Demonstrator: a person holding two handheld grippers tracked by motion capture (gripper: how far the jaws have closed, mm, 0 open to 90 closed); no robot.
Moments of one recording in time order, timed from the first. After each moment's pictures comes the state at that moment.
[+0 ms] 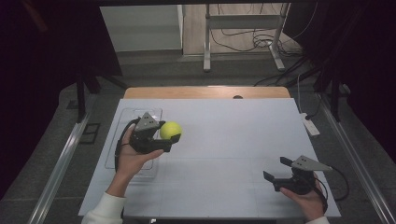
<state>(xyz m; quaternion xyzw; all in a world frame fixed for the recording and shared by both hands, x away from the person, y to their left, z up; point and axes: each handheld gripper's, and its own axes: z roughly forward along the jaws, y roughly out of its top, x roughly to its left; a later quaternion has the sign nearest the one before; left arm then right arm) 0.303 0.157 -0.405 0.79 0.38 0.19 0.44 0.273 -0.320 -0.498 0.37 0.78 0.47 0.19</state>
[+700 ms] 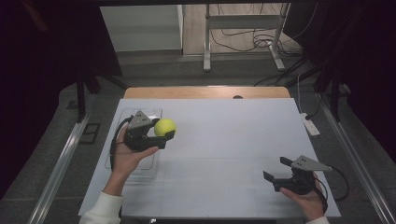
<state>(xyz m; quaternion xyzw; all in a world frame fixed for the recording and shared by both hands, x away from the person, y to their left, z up) 0.305 0.172 -0.404 0.77 0.40 0.20 0.45 0.273 -0.320 -0.498 0.37 0.78 0.47 0.19</state>
